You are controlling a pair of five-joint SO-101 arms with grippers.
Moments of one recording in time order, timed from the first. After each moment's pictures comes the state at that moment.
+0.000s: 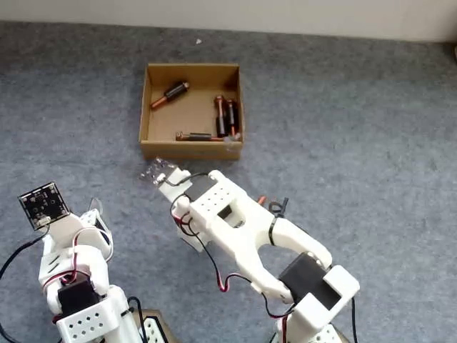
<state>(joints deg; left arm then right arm) -30.3 -103.7 96.0 54.9 9.2 -50.1 6.1 24.0 62.6 13.2</state>
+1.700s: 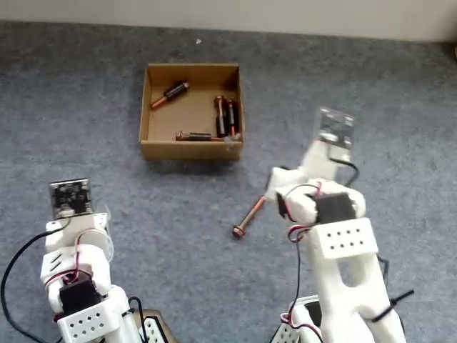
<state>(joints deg) -29.0 -103.7 95.4 54.8 -9.0 -15.2 -43.5 45.1 62.0 -23.2</state>
